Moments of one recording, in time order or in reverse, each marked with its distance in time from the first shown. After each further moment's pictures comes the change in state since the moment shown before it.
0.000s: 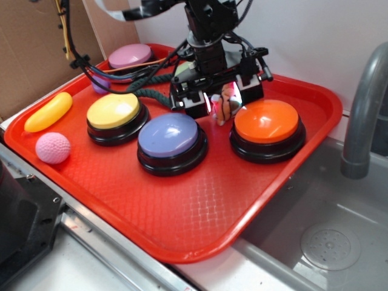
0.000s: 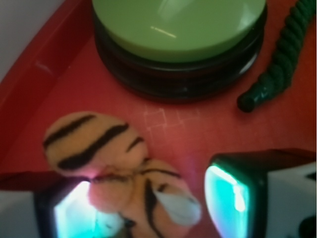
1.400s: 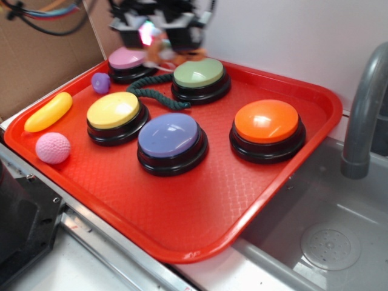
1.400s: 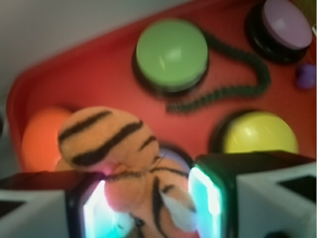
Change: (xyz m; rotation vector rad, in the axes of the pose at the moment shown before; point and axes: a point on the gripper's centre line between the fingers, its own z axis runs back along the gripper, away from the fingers) arm -0.004 0.056 0.134 -0.056 0.191 -0.625
